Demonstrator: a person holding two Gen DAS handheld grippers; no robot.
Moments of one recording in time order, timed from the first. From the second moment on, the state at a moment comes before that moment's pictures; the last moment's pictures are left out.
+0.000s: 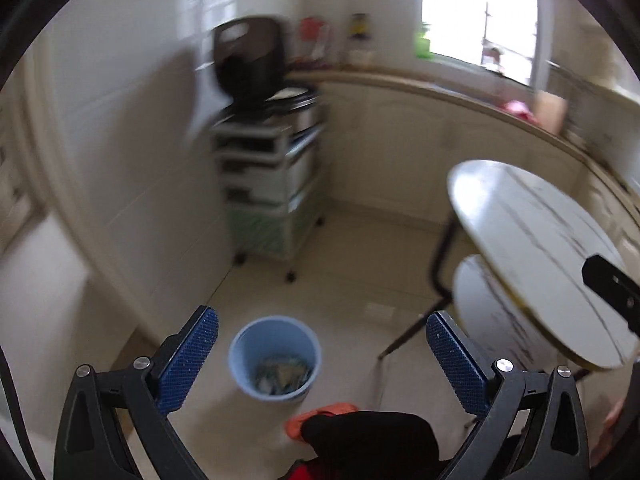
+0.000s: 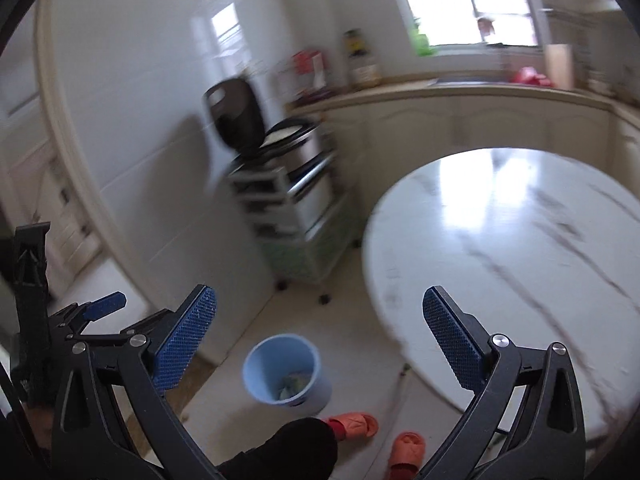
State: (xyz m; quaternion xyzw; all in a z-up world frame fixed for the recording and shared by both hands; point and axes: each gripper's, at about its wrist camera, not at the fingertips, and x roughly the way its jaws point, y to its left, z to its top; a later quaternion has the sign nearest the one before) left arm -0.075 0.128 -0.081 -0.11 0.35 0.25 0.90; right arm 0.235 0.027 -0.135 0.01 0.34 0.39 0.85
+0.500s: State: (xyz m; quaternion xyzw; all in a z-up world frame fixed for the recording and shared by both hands) left arm -0.081 0.312 -0.176 -0.26 0.40 0.29 0.83; right arm 0.269 0.264 -0.300 -0.12 0.47 0.44 0.75
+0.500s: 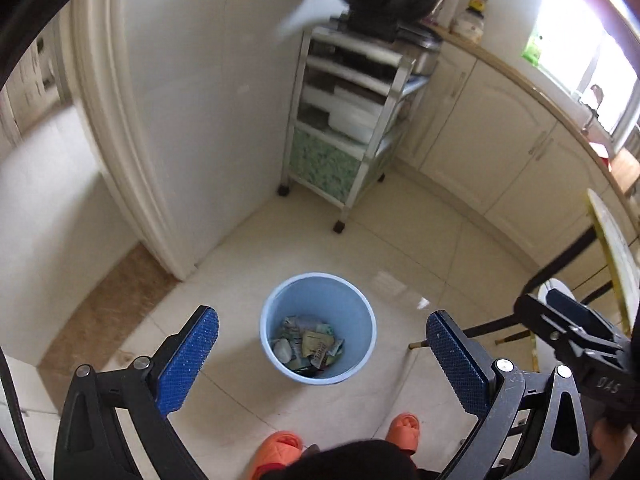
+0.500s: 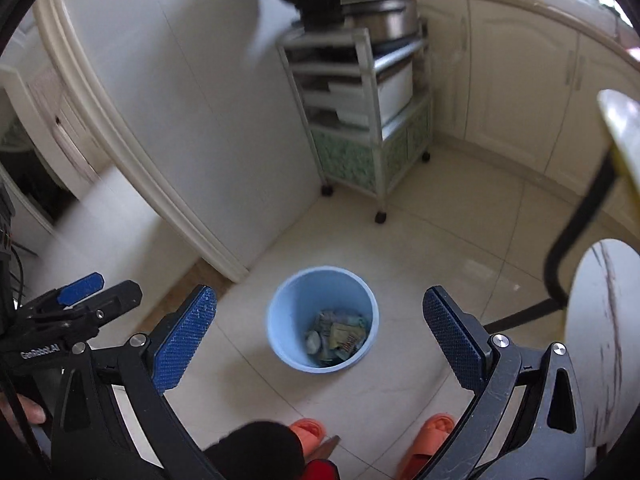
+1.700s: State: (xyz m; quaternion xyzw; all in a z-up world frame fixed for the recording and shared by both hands) left arm -0.276 0.703 -0.557 -0.51 0.44 0.57 0.48; right arm 0.318 0.344 -0.691 -0.19 0.64 0.23 0.70
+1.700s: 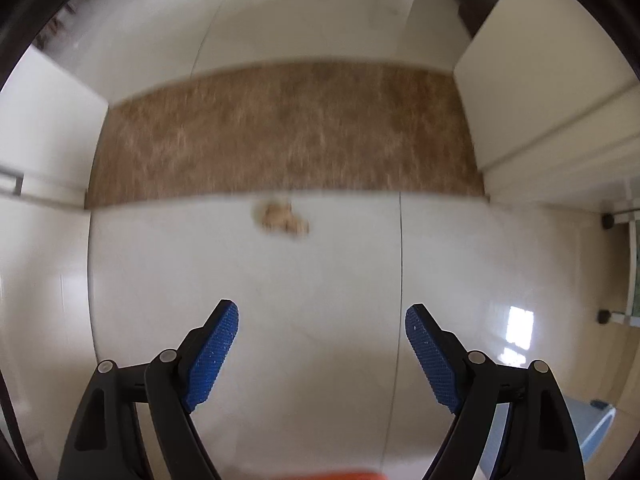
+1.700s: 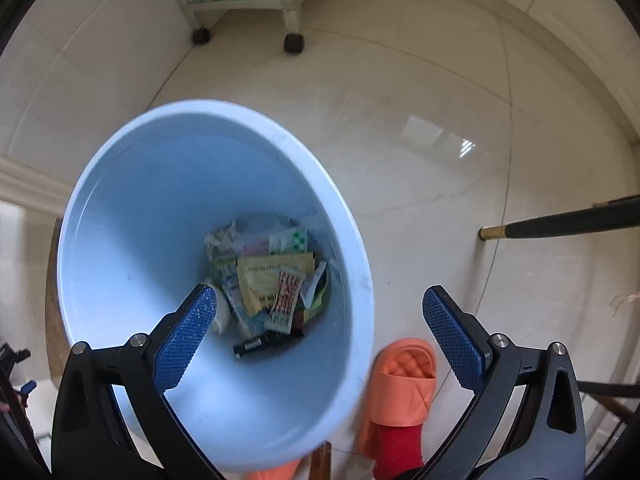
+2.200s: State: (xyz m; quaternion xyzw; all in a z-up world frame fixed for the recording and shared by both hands) left arm -0.329 0.744 -0.791 -0.47 0.50 0.56 0.46; right arm 0.296 0.355 -0.721 -0.21 0.64 0.24 0.70
